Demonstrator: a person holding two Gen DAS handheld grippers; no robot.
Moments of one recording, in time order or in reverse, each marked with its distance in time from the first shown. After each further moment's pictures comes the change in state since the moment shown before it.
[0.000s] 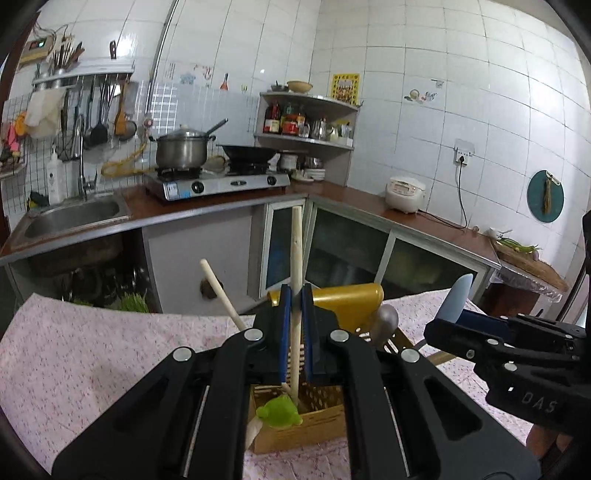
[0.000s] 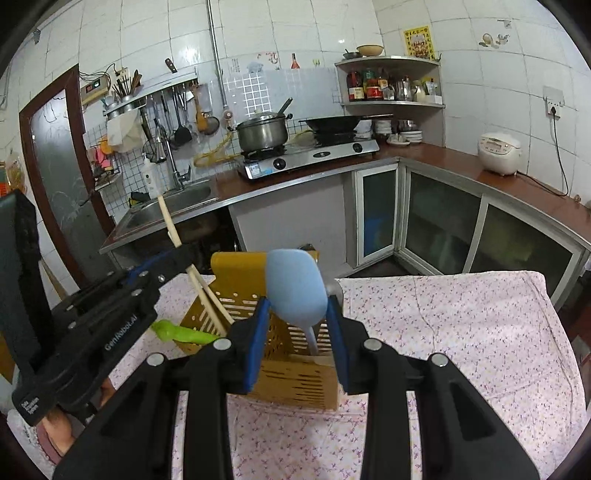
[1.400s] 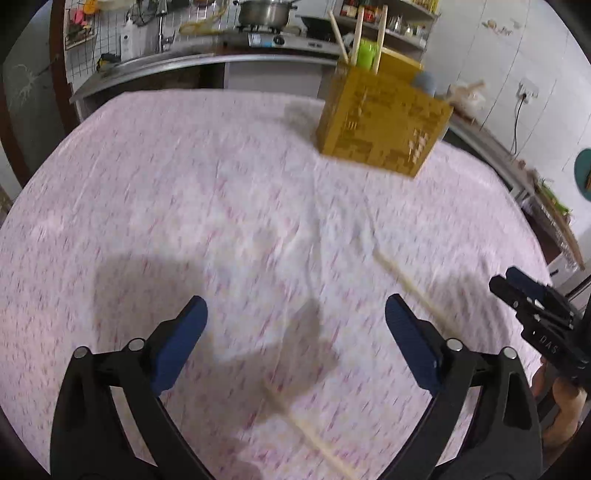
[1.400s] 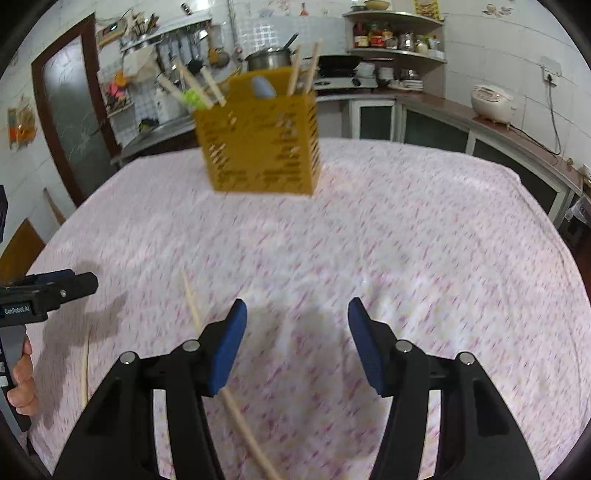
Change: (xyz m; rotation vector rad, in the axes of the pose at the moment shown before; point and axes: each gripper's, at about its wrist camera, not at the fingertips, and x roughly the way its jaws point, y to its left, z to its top) left arm -0.157 0.014 -0.196 -0.199 0.490 0.202; right arm -0.083 -0.027 -0.201 -0.074 0.207 -0.003
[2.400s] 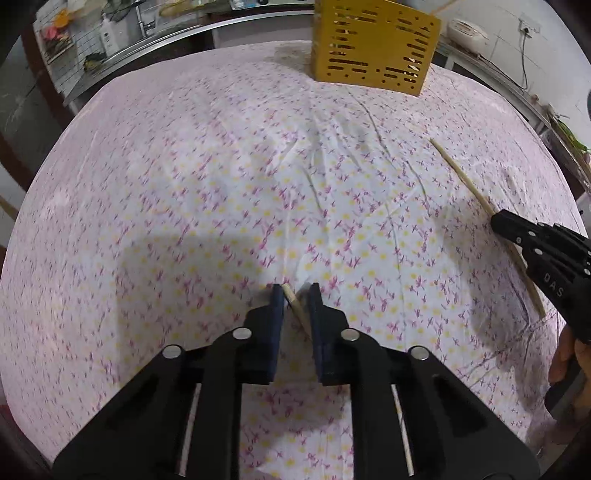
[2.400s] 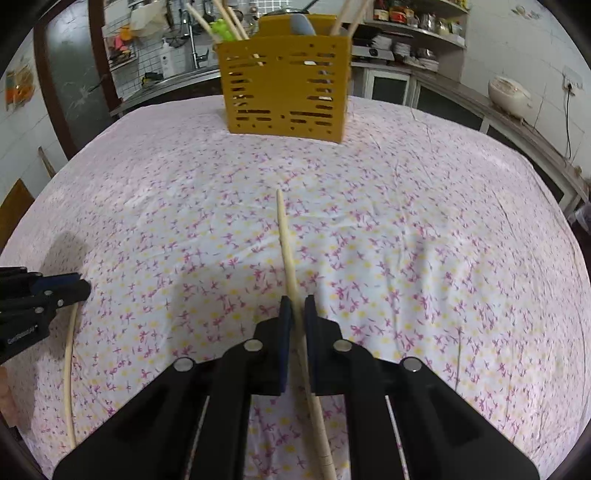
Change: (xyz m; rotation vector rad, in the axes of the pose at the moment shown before) left arm 0.017 -0.017 -0.029 0.137 0.167 0.106; right arm 0.022 0.027 -0.019 -0.055 0.143 -0.039
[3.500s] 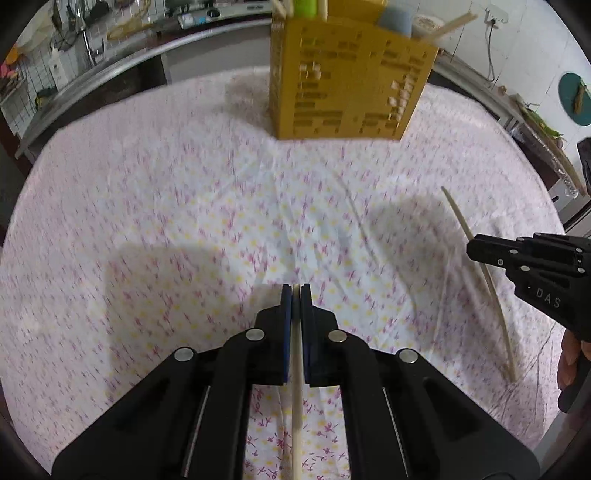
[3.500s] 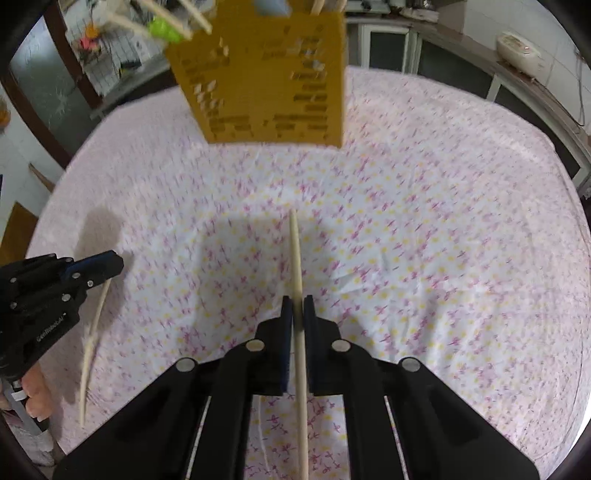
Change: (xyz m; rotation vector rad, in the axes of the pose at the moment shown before) left arm 0.013 -0.003 0.097 0.115 -0.037 -0.131; right arm 0.026 -0.006 0.080 0.098 0.180 0.045
